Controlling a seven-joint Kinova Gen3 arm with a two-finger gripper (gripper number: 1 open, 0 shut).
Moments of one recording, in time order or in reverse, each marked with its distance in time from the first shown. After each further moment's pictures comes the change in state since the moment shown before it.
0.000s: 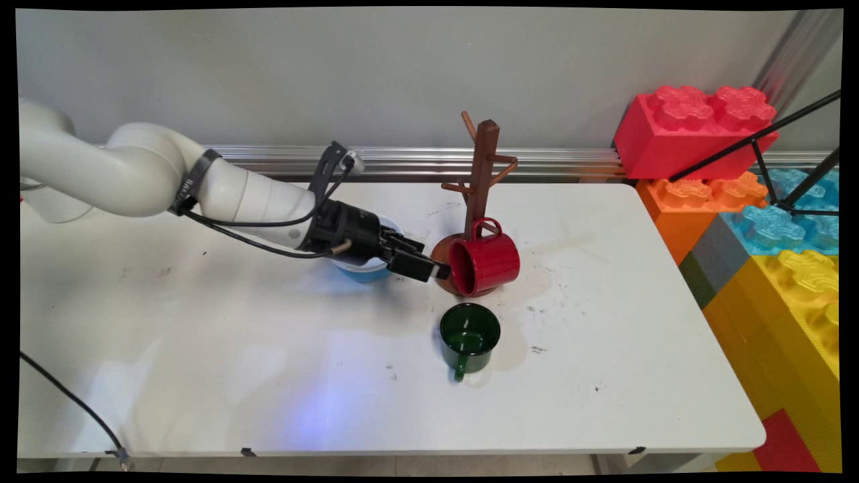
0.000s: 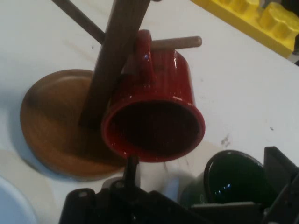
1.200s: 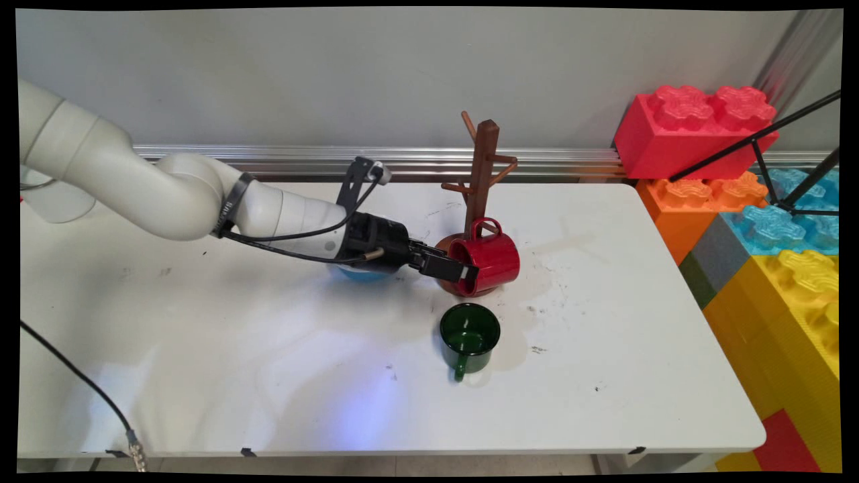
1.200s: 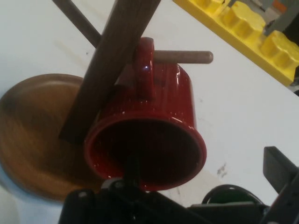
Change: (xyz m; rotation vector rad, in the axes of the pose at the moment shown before) arm -0.007 0.006 0.042 -0.006 0.052 -0.110
